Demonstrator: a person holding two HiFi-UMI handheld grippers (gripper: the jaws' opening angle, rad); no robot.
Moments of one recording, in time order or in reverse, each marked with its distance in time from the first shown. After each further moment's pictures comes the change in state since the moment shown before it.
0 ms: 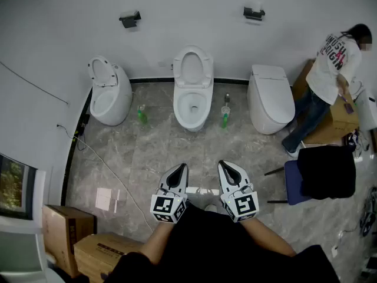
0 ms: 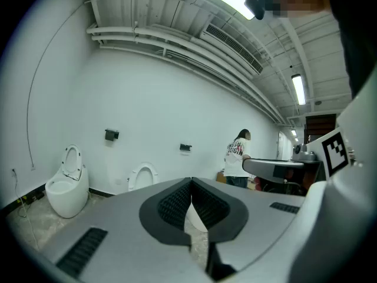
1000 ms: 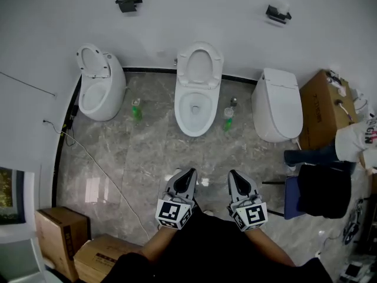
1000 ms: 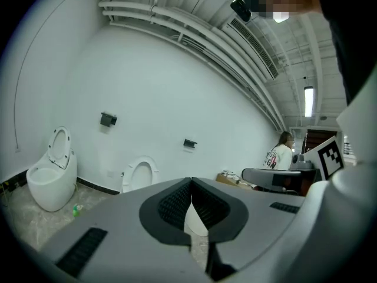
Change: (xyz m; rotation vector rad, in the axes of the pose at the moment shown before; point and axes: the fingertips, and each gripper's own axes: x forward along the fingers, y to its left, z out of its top) left arm 0.155 0.132 0.011 -0.100 0.022 -0.076; right arm 0.184 -0.071 -0.027 0.078 0.118 -0.038
